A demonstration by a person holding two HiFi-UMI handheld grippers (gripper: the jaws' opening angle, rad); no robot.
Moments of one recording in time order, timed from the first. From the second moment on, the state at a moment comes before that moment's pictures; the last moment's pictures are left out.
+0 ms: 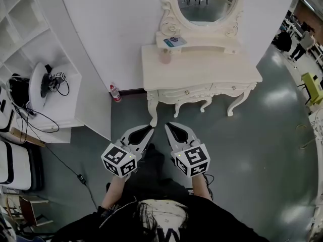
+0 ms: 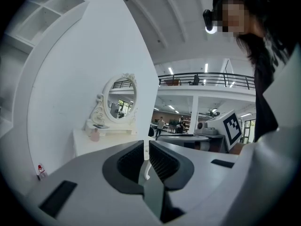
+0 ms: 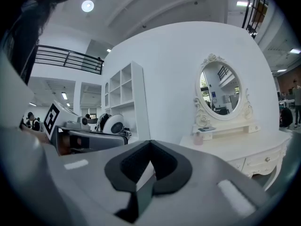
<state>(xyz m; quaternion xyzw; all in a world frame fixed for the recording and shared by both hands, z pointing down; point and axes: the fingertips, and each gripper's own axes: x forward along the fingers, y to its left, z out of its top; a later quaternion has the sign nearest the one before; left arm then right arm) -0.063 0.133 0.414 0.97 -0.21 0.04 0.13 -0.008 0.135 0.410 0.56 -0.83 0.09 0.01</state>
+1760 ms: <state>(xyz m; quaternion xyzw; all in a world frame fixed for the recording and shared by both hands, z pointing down) 0.022 -0.212 0.435 0.98 -0.13 0.06 0.16 0.076 -0.205 0.434 0.60 -0.79 0.14 0.05</state>
